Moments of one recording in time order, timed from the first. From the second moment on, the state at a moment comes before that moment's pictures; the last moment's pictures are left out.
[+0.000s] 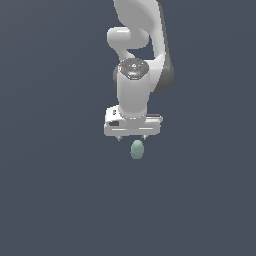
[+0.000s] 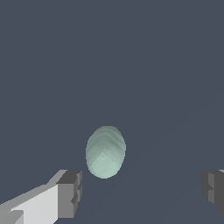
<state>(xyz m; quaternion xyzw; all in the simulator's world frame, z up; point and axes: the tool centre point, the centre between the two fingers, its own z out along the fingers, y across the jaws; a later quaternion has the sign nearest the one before) 0.009 0.015 0.174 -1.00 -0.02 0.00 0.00</state>
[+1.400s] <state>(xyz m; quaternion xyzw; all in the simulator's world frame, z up) 0.020 0.025 0.177 -1.00 0.03 -0.02 0.00</state>
